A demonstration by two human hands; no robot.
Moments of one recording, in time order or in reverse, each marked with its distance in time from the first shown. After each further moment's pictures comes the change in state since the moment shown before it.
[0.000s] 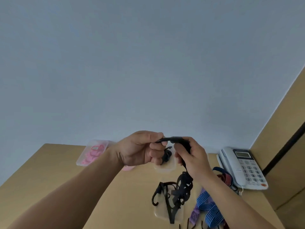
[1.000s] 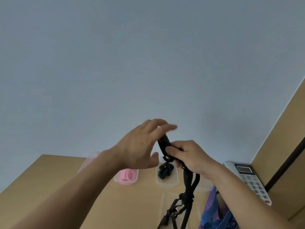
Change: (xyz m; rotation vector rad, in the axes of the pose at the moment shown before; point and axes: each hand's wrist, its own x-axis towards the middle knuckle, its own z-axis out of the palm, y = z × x) left_hand -0.031 0.036 -0.001 1.909 0.504 0.510; right_hand 0.042 -0.066 0.016 -0.292 -0.340 0.150
